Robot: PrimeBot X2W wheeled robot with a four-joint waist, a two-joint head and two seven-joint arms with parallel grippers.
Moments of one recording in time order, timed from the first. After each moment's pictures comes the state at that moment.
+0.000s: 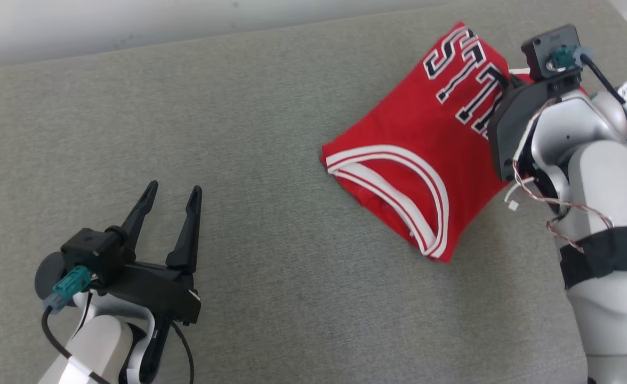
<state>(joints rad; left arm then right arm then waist) -0.42 0.32 -0.54 0.22 -0.50 0.11 -0.21 -0.74 -0.09 0.00 0.33 -0.09 0.13 0.60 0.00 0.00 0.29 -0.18</state>
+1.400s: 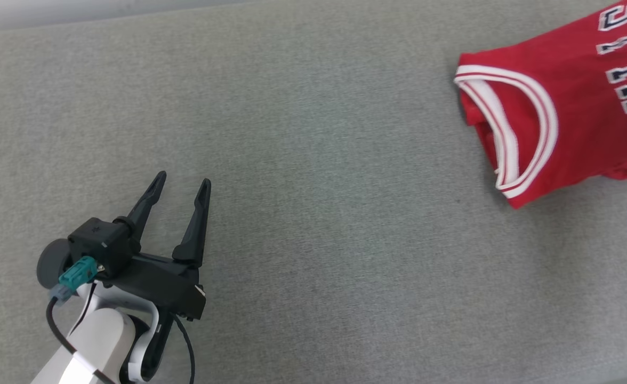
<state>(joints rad) -0.45 0.35 -0.58 0.17 -0.49 0.13 -0.18 -0.79 -0.30 -0.20 0.47 -0.24 0.13 0.47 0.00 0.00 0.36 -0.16</state>
